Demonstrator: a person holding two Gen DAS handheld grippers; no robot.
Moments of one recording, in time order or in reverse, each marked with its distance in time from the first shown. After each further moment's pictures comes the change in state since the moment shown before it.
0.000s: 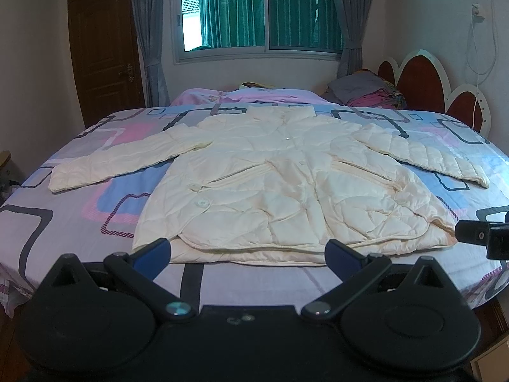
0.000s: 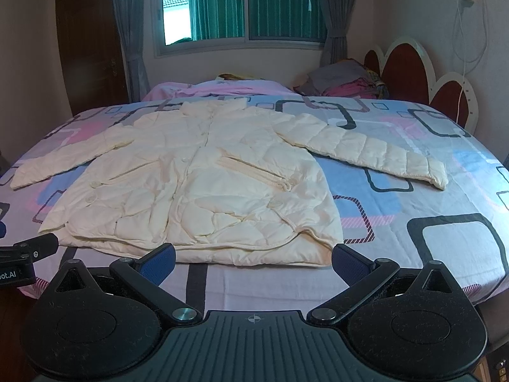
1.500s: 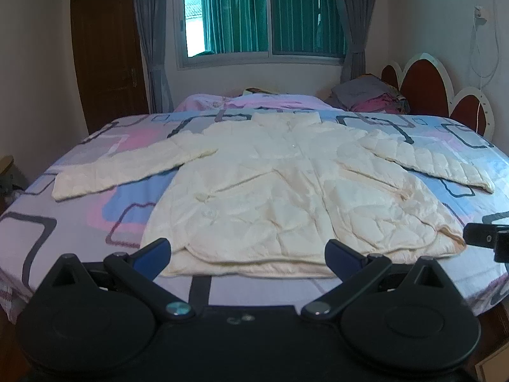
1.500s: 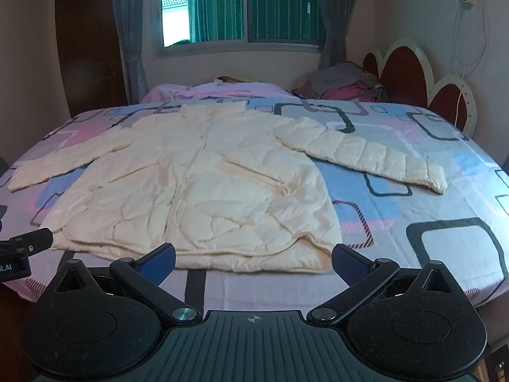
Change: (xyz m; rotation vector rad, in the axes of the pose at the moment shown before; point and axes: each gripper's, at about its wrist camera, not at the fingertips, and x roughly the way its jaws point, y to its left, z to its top) left arm 0.003 0.007 0.009 0.008 -0.025 0.019; right arm 0.001 0.000 0.010 -0.001 -0.015 -0.013
